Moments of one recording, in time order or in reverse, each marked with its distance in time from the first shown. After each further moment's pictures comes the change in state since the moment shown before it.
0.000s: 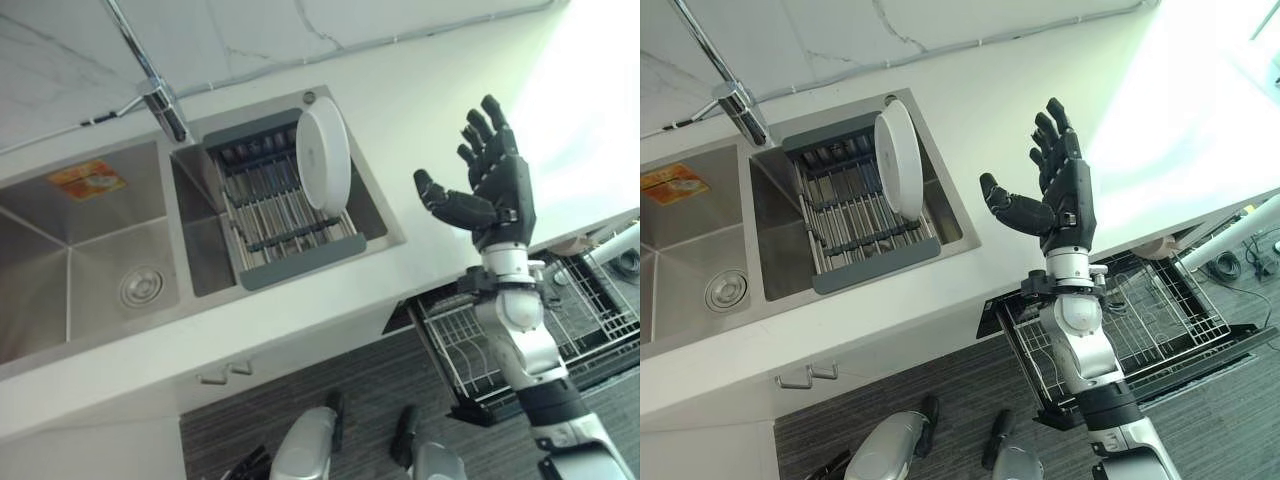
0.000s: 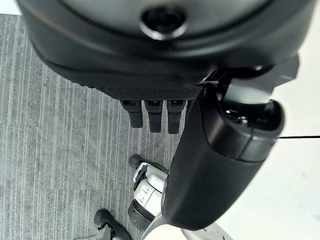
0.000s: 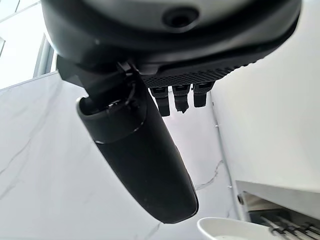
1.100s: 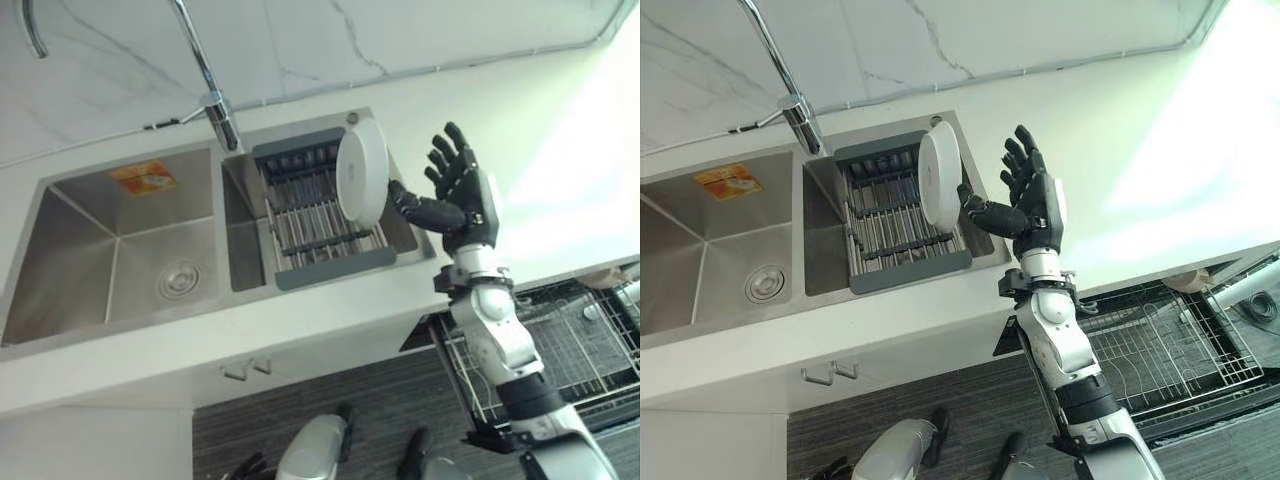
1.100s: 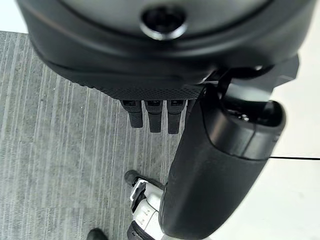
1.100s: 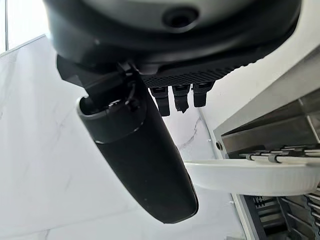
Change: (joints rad) left arm -0.002 0.001 -0.004 0.015 0.088 0.003 0.070; right arm -0.048 0.079 0.074 0.063 0.077 0.128 -0.020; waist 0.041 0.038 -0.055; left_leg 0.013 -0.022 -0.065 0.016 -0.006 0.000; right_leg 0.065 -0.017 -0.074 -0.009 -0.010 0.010
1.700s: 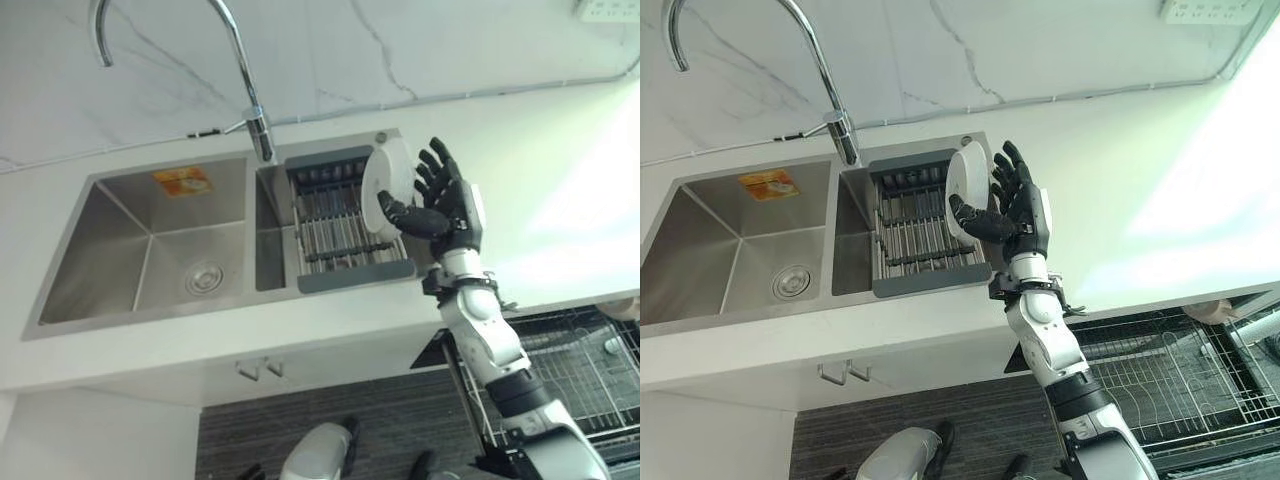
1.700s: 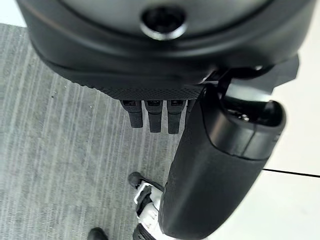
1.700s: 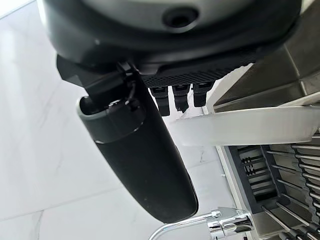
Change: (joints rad) left arm 0.032 0.003 -0.001 0.007 0.035 0.025 -0.007; right arm -0.027 0.031 0.021 0.077 -0.001 0.006 -0.025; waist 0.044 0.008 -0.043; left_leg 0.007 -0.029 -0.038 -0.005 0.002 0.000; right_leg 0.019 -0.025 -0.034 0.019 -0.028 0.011
